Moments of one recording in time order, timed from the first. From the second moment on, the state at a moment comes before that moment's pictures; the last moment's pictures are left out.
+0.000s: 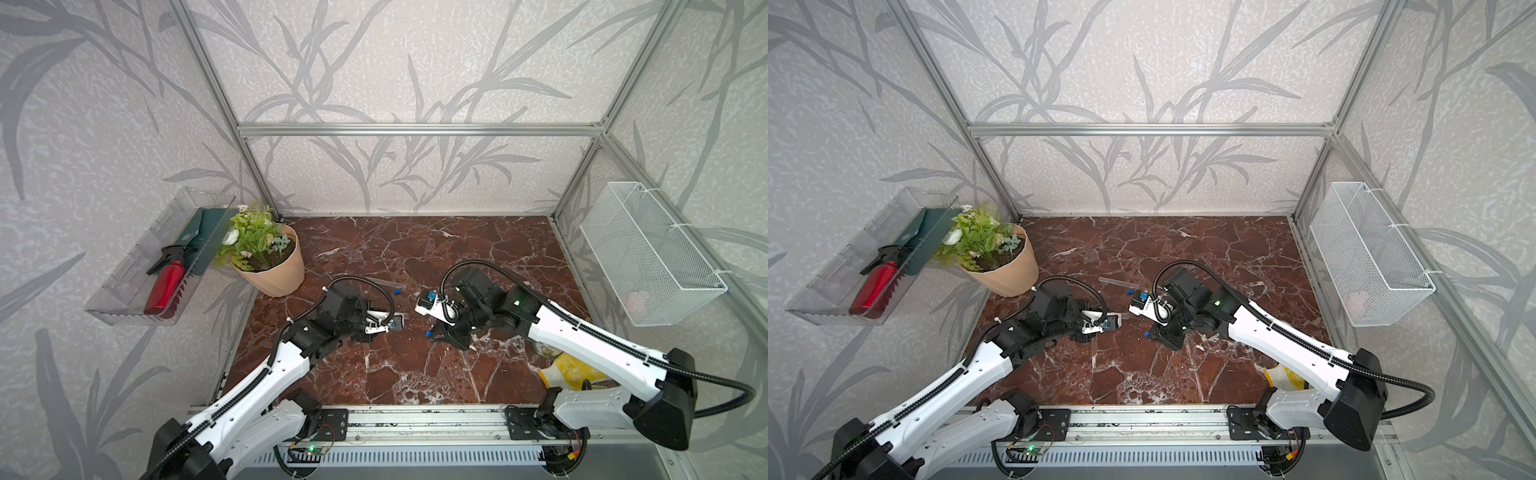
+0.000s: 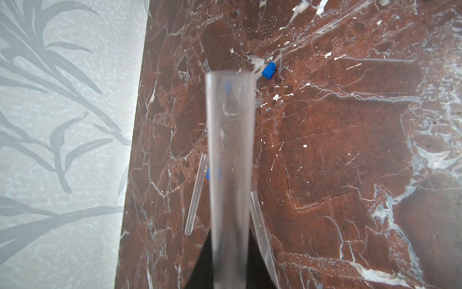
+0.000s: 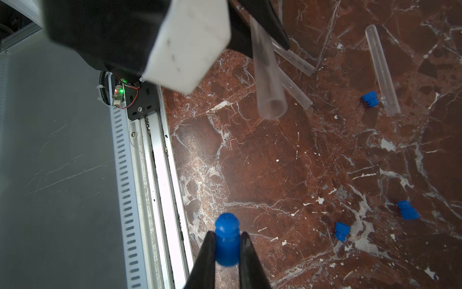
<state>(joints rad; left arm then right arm) -0.57 0.93 0.67 -0.43 0.22 1.09 0.87 1.31 1.14 -0.81 -0.42 -0.21</state>
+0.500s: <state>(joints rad) -0.62 0.94 0.66 -0.39 0.22 1.25 0.89 1.34 1.15 -0.76 -0.43 -0.16</state>
